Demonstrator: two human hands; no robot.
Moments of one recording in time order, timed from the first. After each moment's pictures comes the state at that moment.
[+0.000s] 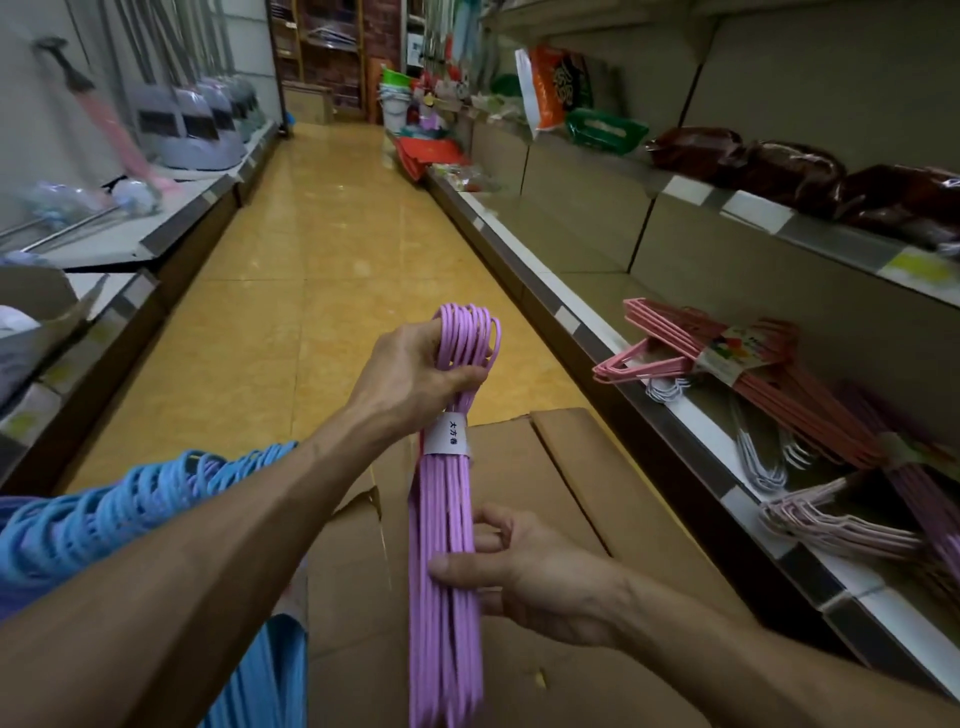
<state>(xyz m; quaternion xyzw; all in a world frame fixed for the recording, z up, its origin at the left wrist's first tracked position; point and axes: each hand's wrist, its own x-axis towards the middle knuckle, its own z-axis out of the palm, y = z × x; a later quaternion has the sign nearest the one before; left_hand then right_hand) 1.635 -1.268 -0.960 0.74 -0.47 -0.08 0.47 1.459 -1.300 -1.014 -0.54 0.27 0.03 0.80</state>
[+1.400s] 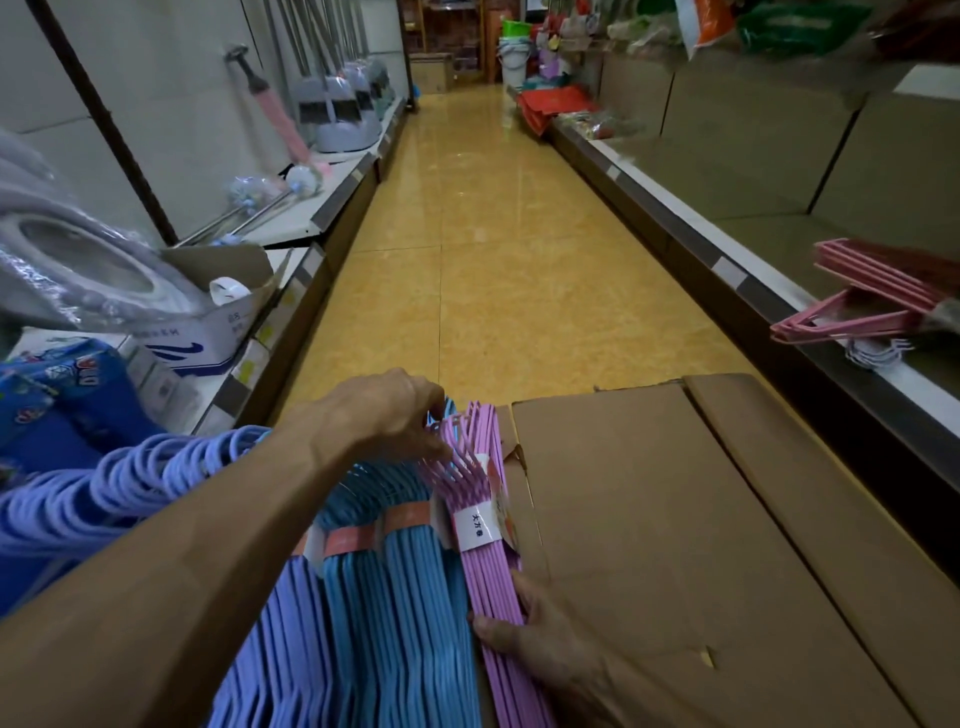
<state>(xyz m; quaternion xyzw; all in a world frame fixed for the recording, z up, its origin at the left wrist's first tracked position) 1.723 -1.150 -0.989 0.87 -0.46 -0.14 -0.08 1.524 -1.211 -1.184 -0.65 0.26 0.03 0.72</state>
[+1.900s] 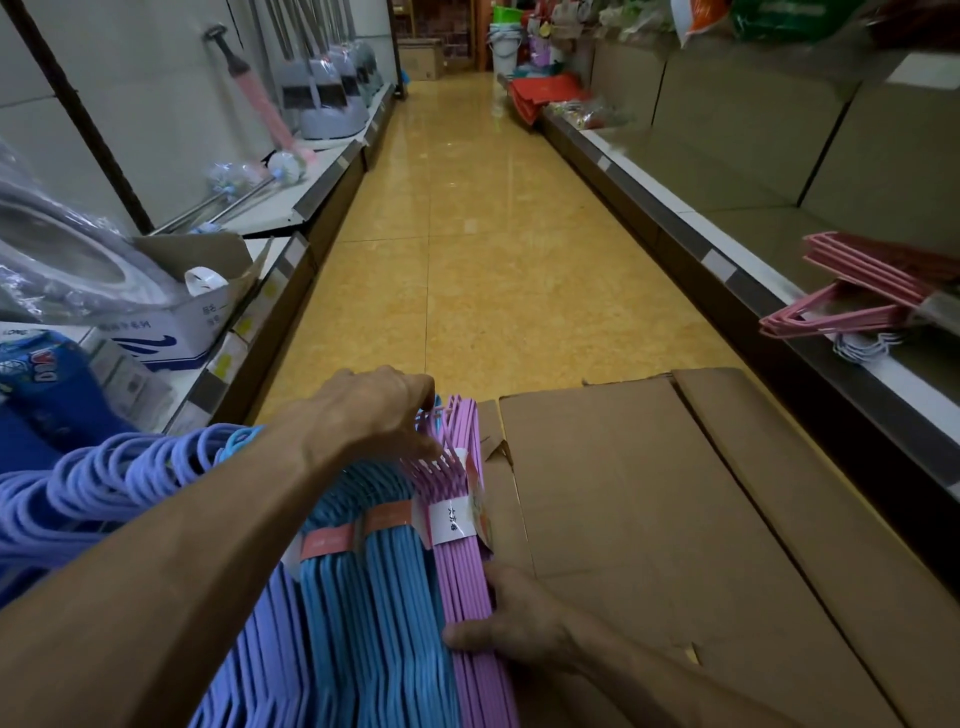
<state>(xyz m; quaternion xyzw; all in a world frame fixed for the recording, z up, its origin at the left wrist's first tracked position) 1.721 -1.161 -1.000 0.88 -0.44 -0.11 -0.11 1.545 -1.232 -1.165 -0.75 0.21 0.17 0.61</state>
